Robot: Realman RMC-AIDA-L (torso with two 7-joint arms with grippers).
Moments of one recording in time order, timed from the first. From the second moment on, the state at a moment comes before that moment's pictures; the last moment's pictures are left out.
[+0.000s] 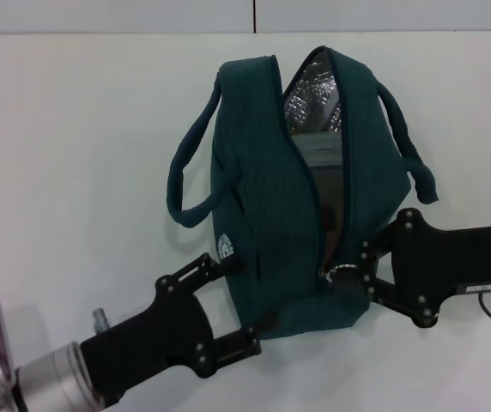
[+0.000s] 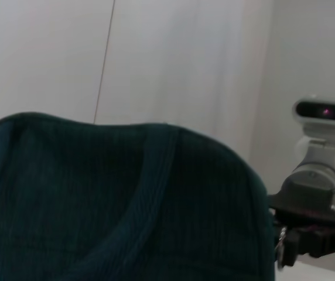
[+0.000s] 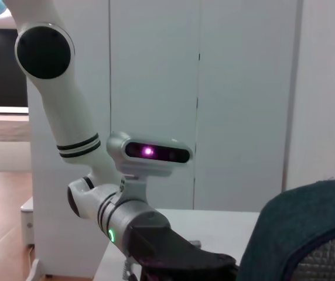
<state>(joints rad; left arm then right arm) -0.35 -2.11 1.15 -0.05 1.27 1.67 -0.49 0.50 2.02 -1.19 -0.61 -1.62 -1.68 0.96</state>
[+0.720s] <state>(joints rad) -0.41 -2.11 1.15 -0.05 1.29 1.67 -0.47 0.48 2.02 -1.20 -0.61 -1.54 -1.67 0.95</state>
